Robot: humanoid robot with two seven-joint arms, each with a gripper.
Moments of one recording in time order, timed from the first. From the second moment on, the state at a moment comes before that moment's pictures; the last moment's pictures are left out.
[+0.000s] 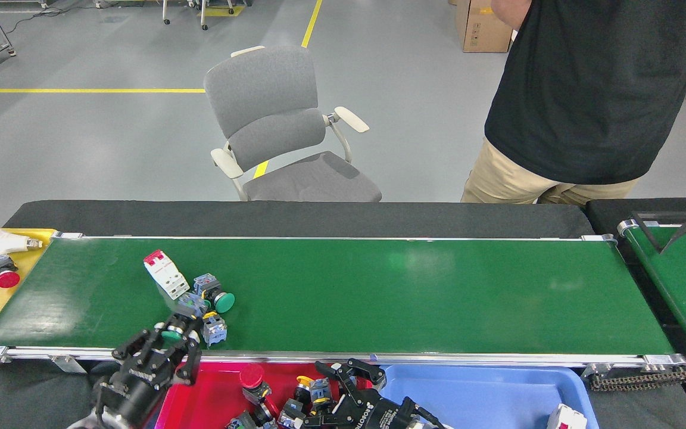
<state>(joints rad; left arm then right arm) 0.14 0.24 0.02 -1.59 -1.32 -0.58 -0.03 -0.04 0.07 0.32 -1.67 1.40 -0.45 0.22</state>
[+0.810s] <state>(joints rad) 0.22 0.19 0.07 -1.67 -1.32 -0.15 -0.03 0.17 0.10 -0.27 -1.71 1.36 -0.26 0.04</state>
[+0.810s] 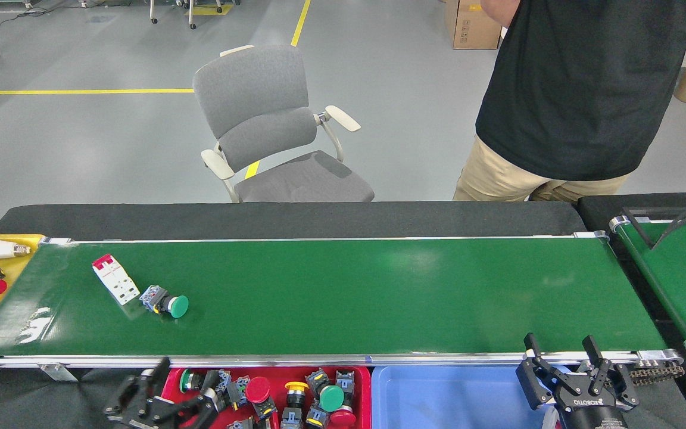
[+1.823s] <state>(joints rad) -0.27 0.30 0.09 -1.03 -1.32 0.05 -0.05 0.12 0.10 -0.21 -1.71 1.37 -0.27 0.08</state>
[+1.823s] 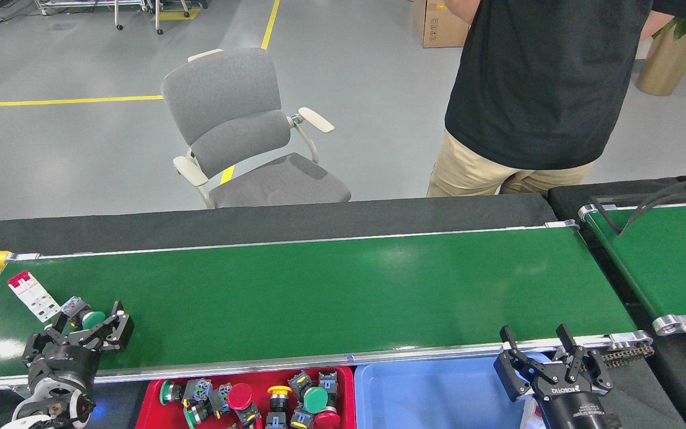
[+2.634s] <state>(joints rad) 0.17 0.26 0.08 -1.57 -1.26 -0.36 -0.03 0.13 0.10 -0.19 -1.73 1.37 -0.27 0.08</state>
